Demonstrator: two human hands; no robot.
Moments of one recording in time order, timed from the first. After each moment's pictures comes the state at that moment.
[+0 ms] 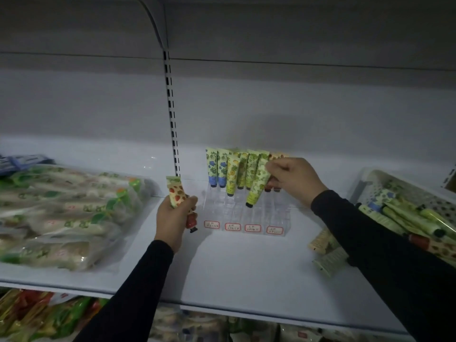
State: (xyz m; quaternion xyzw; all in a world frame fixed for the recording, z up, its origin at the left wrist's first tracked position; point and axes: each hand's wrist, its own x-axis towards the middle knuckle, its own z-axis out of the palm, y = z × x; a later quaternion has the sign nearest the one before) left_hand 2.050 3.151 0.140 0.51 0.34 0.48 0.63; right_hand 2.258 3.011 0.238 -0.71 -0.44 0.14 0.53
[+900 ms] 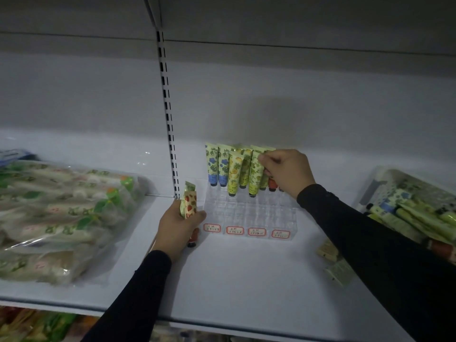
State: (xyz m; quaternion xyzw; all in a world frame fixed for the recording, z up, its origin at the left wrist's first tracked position) left_hand 2.054 3.159 0.118 0.65 0.38 0.39 0.53; right_hand 2.272 3.058 0.225 -0.73 -0.48 -0.02 0.47
